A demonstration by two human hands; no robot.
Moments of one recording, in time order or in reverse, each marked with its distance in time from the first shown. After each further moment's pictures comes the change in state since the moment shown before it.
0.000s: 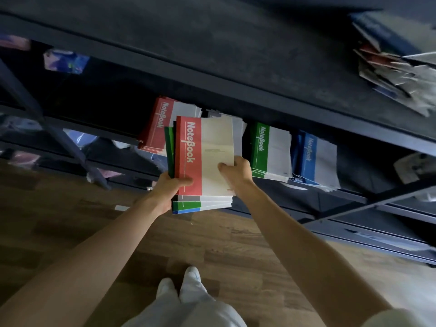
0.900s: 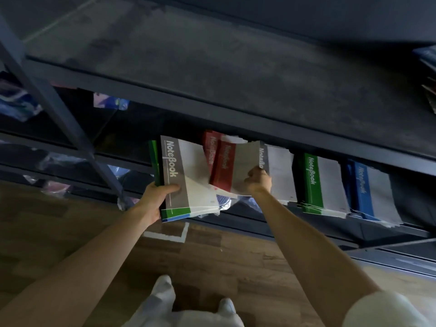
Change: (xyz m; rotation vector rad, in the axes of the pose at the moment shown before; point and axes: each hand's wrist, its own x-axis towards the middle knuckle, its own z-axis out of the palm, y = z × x) left_hand 0.053 0.082 -0.174 -0.114 0.139 -0.052; right_hand 0.078 -0.072 0.114 -0.338 0.173 0.037
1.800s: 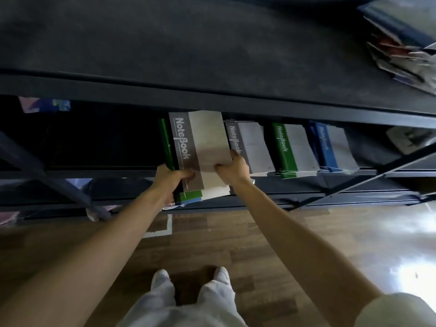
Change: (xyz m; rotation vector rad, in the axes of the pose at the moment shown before) left_hand 0.026 0.012 0.053 0.172 -0.209 0.056; right_hand -0.057 -0.022 -0.001 0.193 0.015 0.044
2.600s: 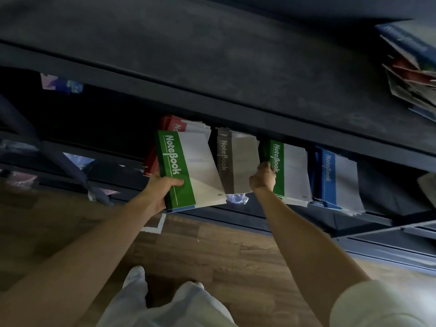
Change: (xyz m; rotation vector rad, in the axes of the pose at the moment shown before) left_hand -0.012 -0.040 0.090 -0.215 0.138 -0.062; right_hand 0.119 0.108 -0.091 -0.283 0.116 -0.029
